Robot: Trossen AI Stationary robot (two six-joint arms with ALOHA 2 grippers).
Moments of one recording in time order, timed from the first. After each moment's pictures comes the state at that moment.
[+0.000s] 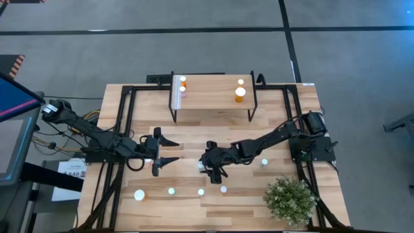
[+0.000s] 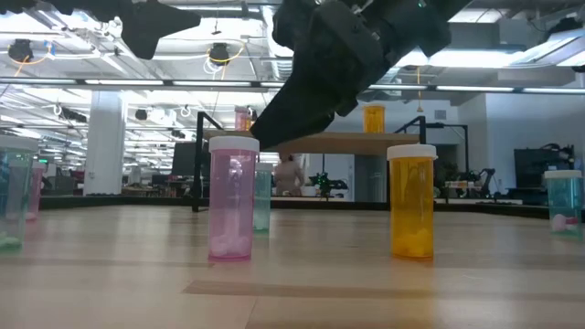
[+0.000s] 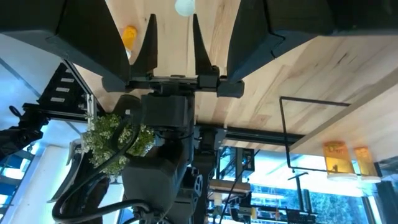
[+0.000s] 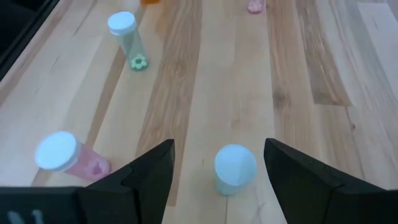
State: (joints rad) left arm -0.45 0.90 0.44 0.33 -0.49 -0.19; right arm 0.22 1.89 1.15 0.09 0.07 0.11
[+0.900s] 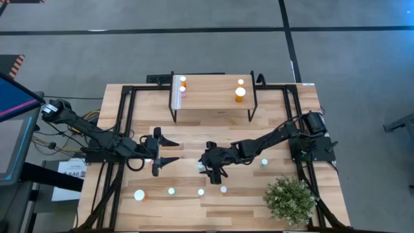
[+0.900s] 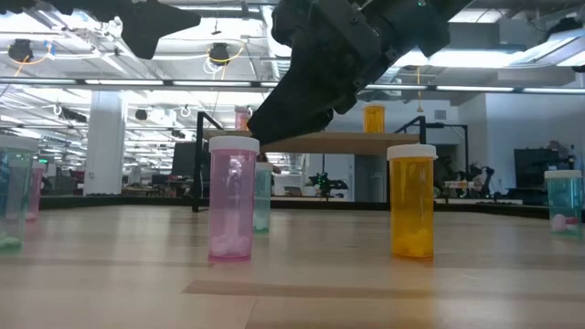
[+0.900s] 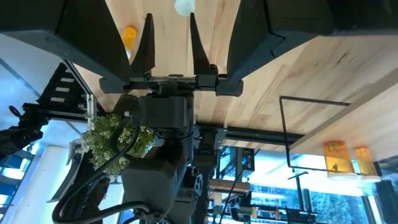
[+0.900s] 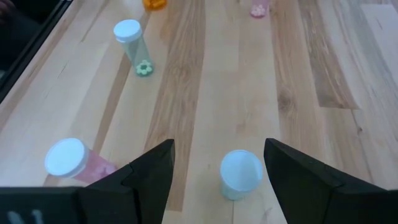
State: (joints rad) left arm -0.45 0.90 0.44 0.33 -0.49 -0.19; right arm 0.22 1.89 1.15 0.11 0.05 0.13
